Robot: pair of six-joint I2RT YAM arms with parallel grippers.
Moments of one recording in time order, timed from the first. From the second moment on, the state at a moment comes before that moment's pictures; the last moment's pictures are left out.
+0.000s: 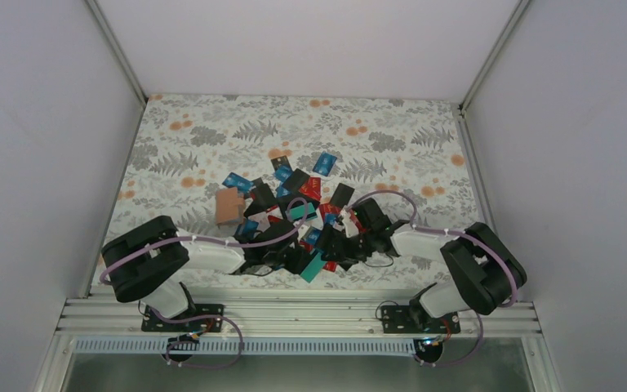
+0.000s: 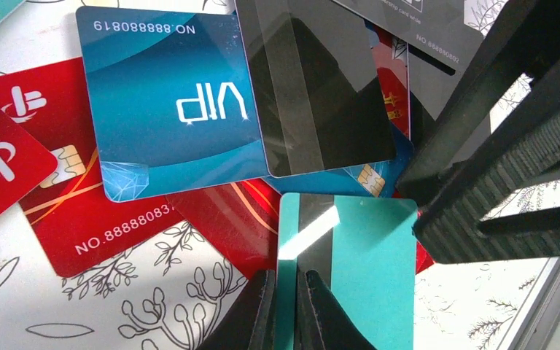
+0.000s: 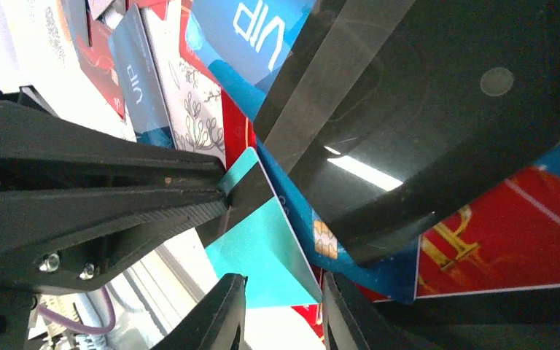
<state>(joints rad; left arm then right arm) -1.03 1.56 0.53 0.17 0.11 -0.55 0.61 1.44 0.48 -0.13 -0.68 0.61</state>
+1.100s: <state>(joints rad) -1.03 1.50 0.43 0.28 0.17 -0.62 0.61 1.47 0.39 0.06 -0.81 0.70</state>
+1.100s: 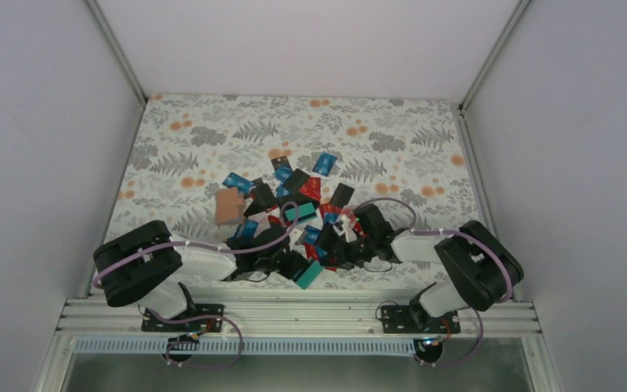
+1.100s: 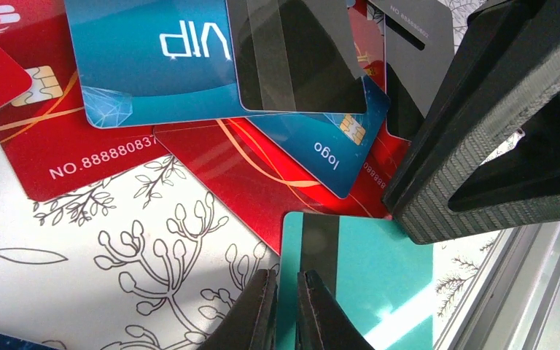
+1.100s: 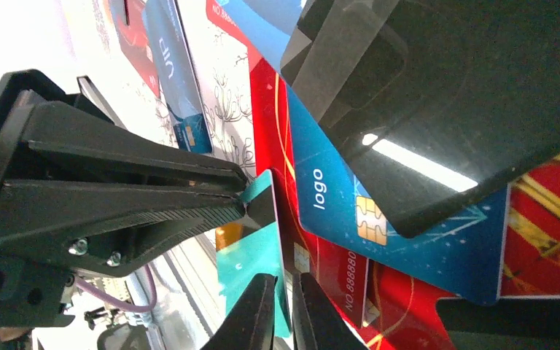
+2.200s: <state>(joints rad) -1.14 1.16 0.43 -0.16 0.00 -0.59 0.61 1.43 0.38 0.09 -0.86 0.81</state>
